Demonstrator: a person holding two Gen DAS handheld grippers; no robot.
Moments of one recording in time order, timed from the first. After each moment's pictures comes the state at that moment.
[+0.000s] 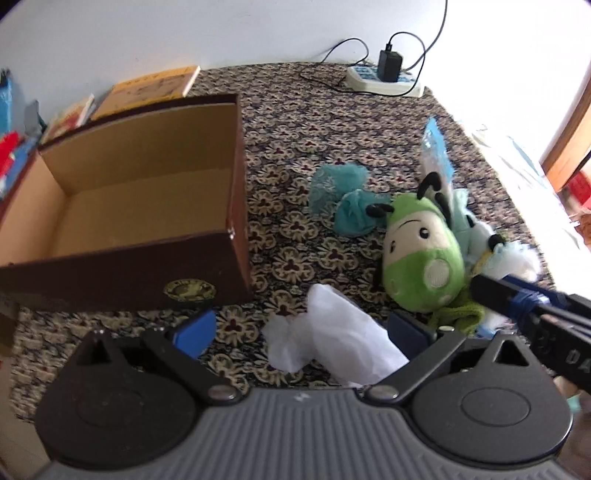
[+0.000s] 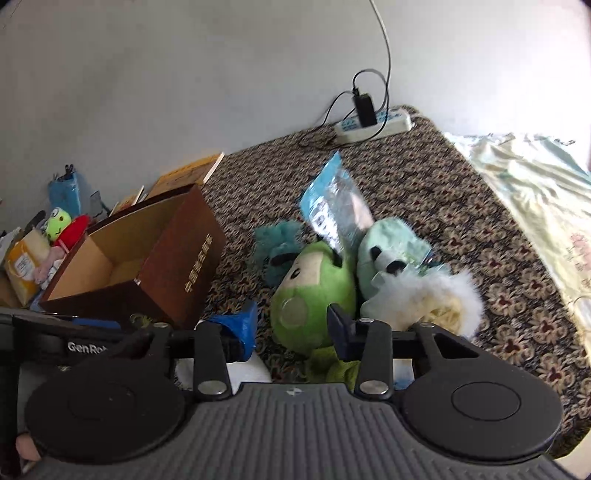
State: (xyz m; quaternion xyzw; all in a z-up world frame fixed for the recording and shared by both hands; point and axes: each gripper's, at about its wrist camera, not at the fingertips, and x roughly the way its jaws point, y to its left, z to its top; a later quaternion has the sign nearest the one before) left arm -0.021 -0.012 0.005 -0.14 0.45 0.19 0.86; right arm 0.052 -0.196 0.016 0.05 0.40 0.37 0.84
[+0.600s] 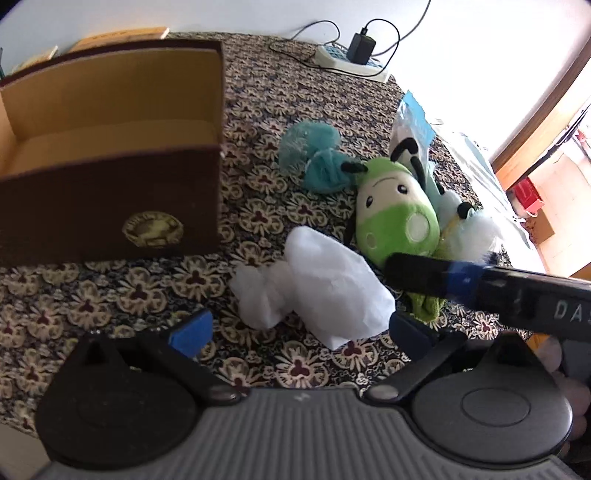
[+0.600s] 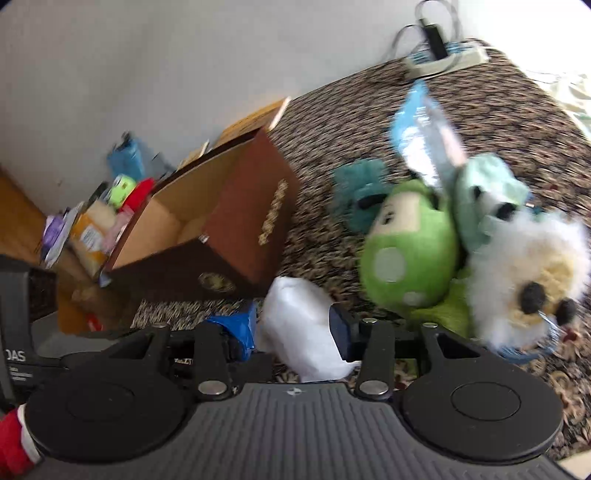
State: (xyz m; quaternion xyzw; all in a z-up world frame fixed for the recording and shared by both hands) left arm -0.047 0.005 -0.035 -0.21 0.45 0.10 0.86; right arm 0.058 -0.163 -0.001 0.08 0.47 0.48 0.74
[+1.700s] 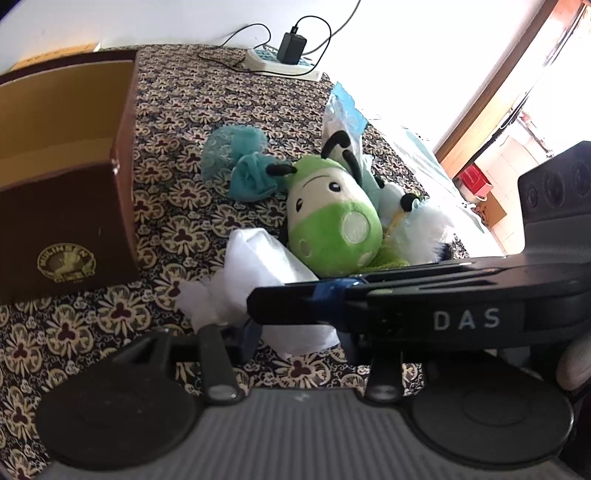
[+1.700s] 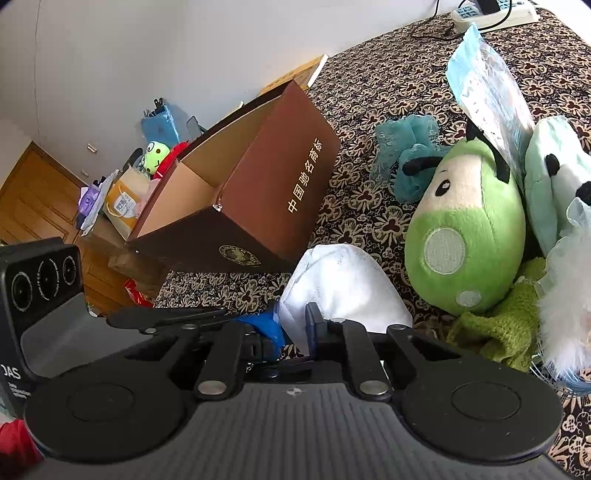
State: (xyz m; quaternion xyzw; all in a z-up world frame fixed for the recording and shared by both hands) left arm -0.027 -0.010 -0.045 -0.20 0.42 0.01 0.88; right arm 0.077 -0.150 -0.027 0.08 0.51 0.54 0.67
